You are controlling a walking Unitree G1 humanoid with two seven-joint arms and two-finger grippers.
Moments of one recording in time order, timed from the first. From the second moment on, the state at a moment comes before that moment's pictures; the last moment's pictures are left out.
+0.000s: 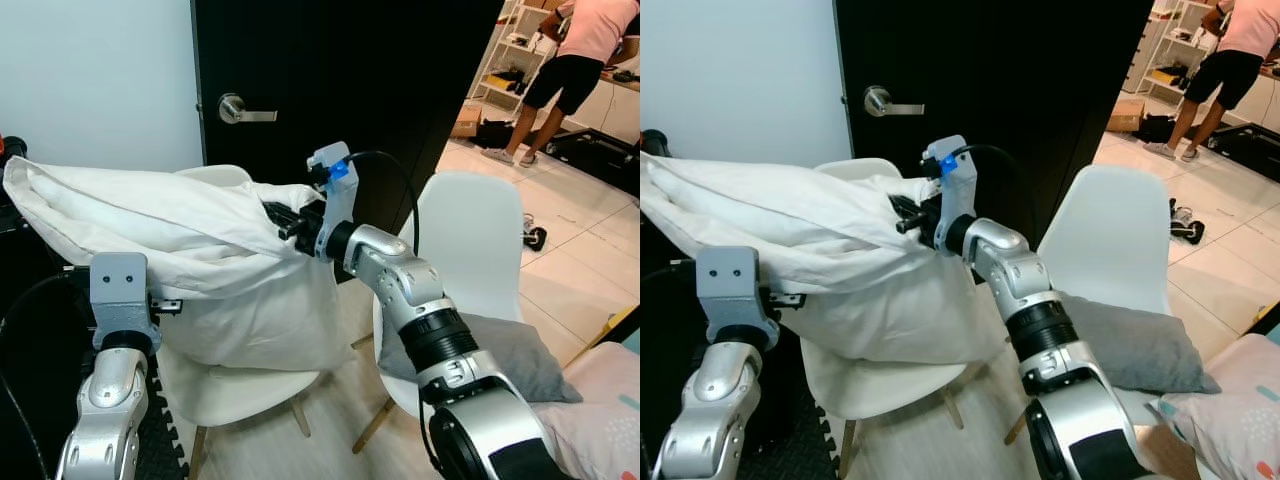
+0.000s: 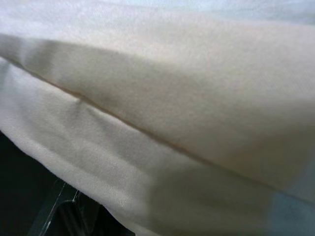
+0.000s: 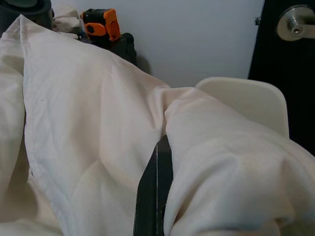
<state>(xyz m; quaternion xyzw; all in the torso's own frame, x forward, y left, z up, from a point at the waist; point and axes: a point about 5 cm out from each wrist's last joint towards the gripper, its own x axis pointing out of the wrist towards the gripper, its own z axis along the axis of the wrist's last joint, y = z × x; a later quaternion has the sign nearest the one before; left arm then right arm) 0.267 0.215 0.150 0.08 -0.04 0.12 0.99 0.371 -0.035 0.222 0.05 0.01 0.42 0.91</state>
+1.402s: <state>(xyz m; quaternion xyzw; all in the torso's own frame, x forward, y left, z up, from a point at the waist) 0.271 0.206 0.158 0.08 -0.05 0.09 0.99 0.375 -0.045 0.229 0.06 -0.02 0.43 0.90</state>
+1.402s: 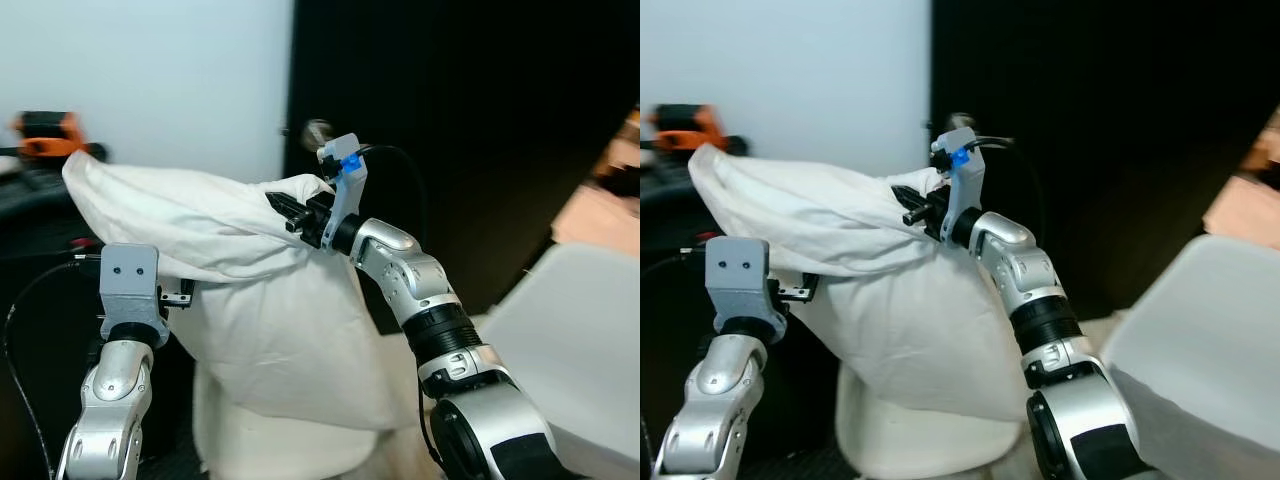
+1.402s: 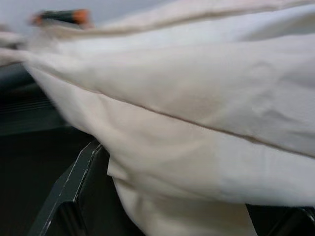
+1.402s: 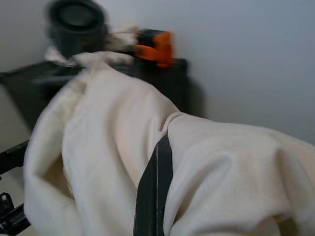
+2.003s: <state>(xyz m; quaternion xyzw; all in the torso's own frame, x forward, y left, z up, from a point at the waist) 0.271 0.204 0.156 0.10 -0.05 0.09 0.99 0.391 -0.061 0.217 0.02 0.03 0.34 0.94</state>
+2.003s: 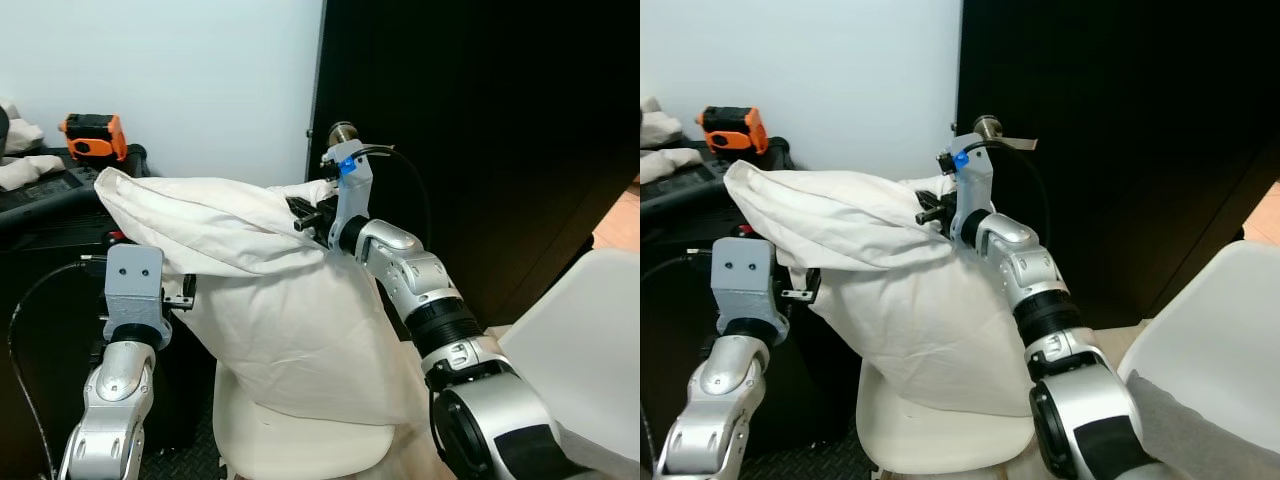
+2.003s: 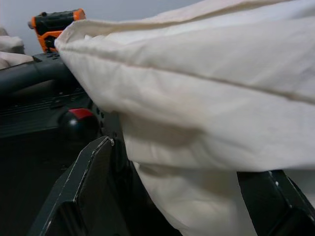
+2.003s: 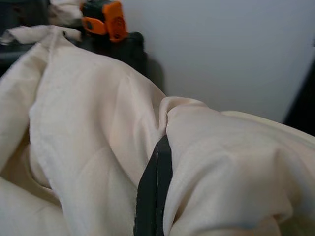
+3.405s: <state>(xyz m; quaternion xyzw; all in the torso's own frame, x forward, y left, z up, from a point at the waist) 0.269 0.228 0.180 0.15 -0.11 0.04 0.98 0.412 -0.059 0.259 -0.04 -0.04 0.28 0.96</state>
